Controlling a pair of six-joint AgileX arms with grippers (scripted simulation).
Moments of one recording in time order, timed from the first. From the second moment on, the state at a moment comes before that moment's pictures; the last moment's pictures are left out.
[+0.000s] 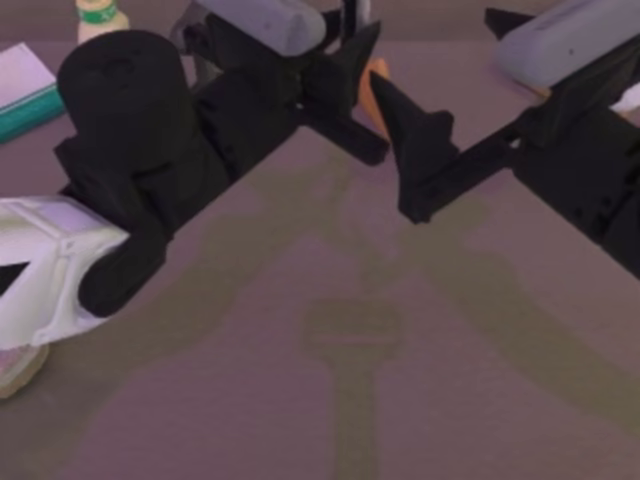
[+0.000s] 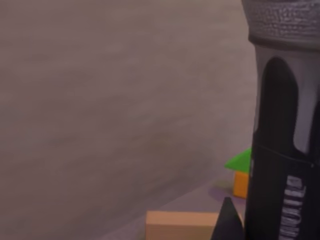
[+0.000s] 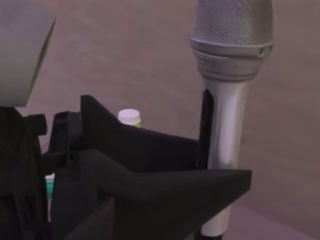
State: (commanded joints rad) left arm -0.63 1.51 0.80 0.78 0.15 0.00; right arm 0.75 1.16 0.75 0.40 0.14 -0.02
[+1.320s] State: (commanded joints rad) left arm -0.63 1.51 0.80 0.78 0.15 0.00; right arm 0.72 1.58 1.07 0.49 0.11 -0.02
